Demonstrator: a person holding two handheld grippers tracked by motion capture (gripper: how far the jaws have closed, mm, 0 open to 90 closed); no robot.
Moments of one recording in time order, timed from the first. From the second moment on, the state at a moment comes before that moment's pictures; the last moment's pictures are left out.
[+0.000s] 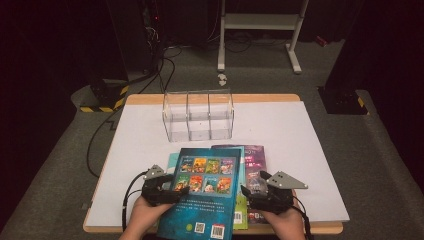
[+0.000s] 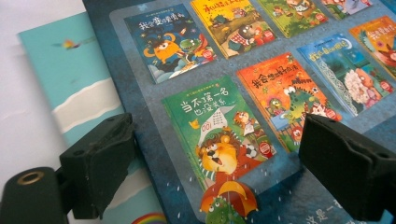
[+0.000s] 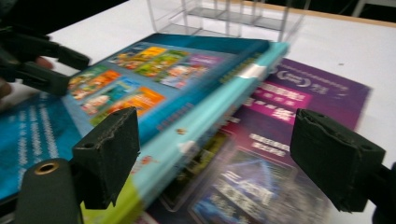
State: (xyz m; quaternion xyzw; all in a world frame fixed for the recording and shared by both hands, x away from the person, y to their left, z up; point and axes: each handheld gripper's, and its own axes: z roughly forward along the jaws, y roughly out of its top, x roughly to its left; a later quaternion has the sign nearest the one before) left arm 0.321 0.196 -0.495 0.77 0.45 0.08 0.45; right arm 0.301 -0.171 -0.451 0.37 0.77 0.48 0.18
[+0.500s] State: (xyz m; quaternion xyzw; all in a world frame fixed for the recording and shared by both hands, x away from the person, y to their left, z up) left arm 0.318 0.175 -0.489 0.78 0.41 0.08 0.47; right arm 0.305 -0.167 -0.459 0.40 0.77 0.47 0.14
